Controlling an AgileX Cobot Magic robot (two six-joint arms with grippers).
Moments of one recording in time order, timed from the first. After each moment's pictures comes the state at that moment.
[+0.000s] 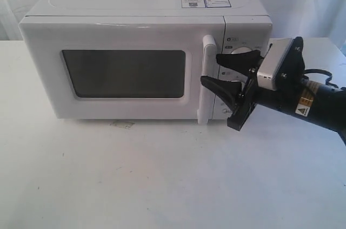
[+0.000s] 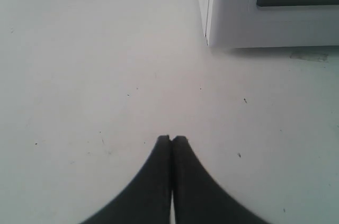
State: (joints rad) left arm -0.08 0.00 0.02 0.01 0.42 -0.02; right arm -0.01 1.75 -0.66 -0.98 -1.21 0.17
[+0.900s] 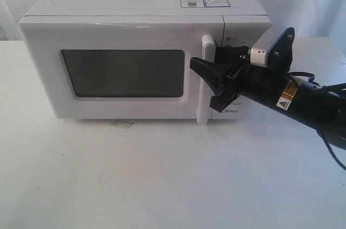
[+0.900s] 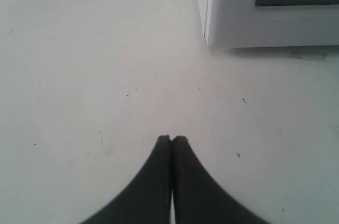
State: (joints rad) left arm -0.08 0.00 0.02 0.01 0.42 -0.02; right arm 0.08 1.81 -0.70 -0.80 -1.26 0.36
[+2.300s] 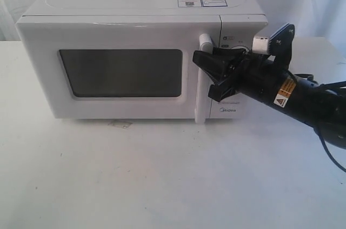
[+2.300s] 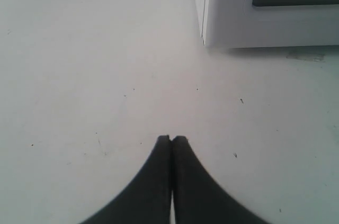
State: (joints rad) left arm -0.08 0.00 0.02 0.01 0.42 -0.02; right arm 0.12 1.81 -0.70 -0.75 -1.23 0.52
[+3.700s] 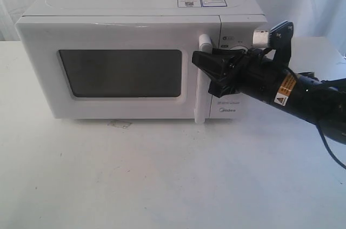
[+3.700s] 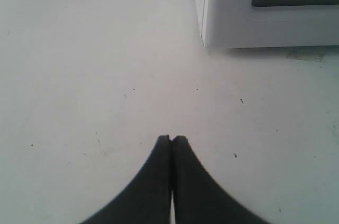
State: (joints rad) left arm -0.08 0.00 0.02 0.01 0.42 -0.02; right arm 0.13 1.78 -0.71 -0.81 -1.16 0.64
